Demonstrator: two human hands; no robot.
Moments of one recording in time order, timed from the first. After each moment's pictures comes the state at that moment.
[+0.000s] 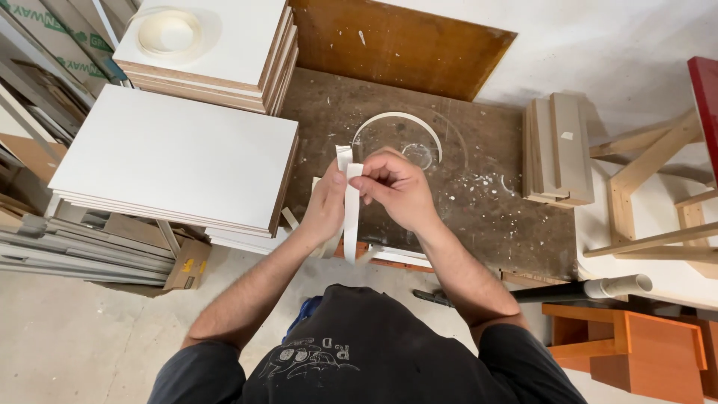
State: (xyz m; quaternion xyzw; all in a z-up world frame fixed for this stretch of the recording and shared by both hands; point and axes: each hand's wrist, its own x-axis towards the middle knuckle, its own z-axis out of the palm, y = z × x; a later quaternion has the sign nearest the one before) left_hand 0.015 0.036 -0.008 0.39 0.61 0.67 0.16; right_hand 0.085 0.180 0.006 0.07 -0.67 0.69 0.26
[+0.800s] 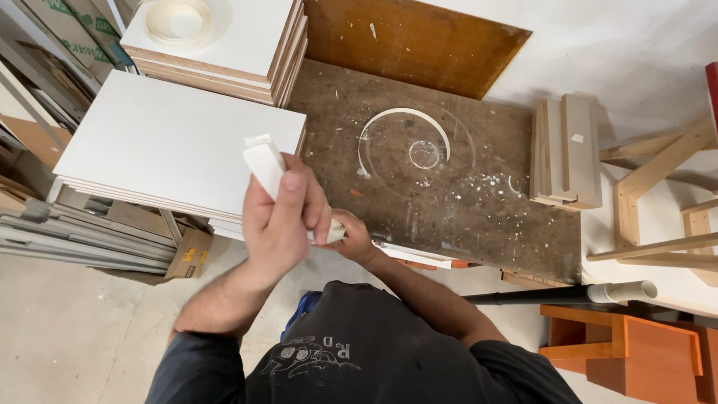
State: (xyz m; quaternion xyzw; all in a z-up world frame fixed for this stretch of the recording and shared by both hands) left_hand 0.030 -0.023 0.077 0.37 0.40 0.84 0.05; right_hand 0.066 0.113 -0.241 0.10 -0.76 0.53 0.37
